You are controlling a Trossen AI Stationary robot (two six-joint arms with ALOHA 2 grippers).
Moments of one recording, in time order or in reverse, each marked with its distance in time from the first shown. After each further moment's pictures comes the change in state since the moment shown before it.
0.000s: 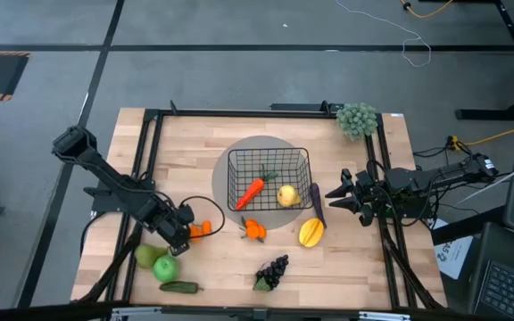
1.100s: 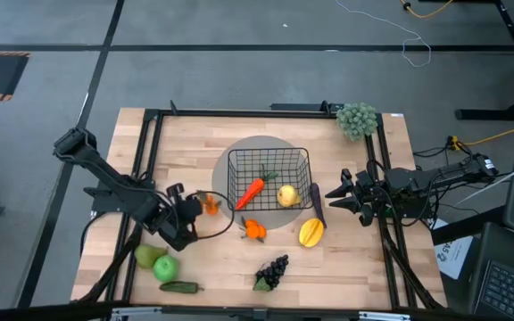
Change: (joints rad) left arm 0.006 0.028 0.227 -0.204 -0.503 0.314; right arm 0.000 0.000 0.000 0.000 0.000 0.000
